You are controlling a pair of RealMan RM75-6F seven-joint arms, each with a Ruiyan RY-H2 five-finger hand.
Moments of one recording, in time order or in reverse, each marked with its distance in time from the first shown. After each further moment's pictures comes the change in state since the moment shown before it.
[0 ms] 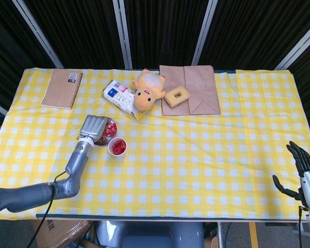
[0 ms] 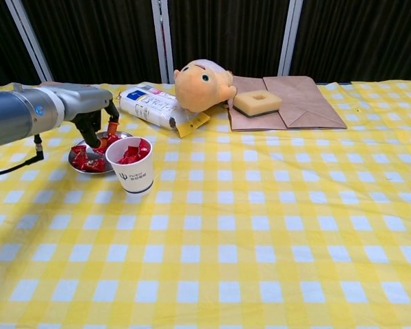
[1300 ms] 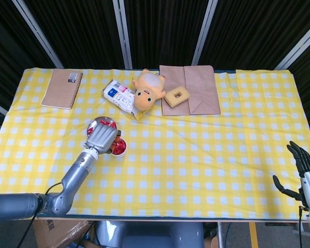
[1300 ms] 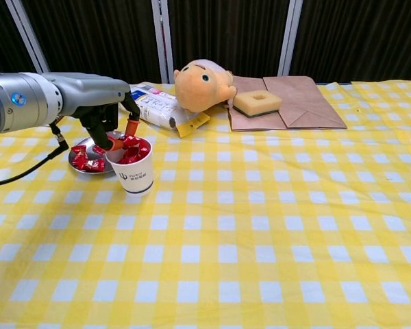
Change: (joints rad) left arm 0.001 0.141 0.040 -0.353 0.090 0.070 -0.007; right arm -0.001 0.003 0.000 -0.001 -0.006 0.009 0.008
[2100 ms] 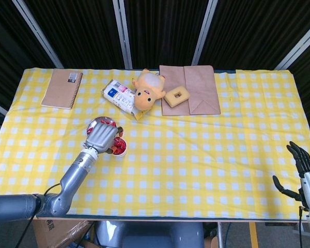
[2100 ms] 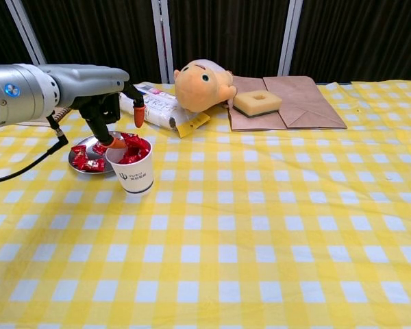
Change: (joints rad) left arm 0.016 0.016 -0.008 -0.029 0.056 0.024 -0.066; right arm -0.002 -0.001 -0.001 0.001 -0.004 0.007 -0.005
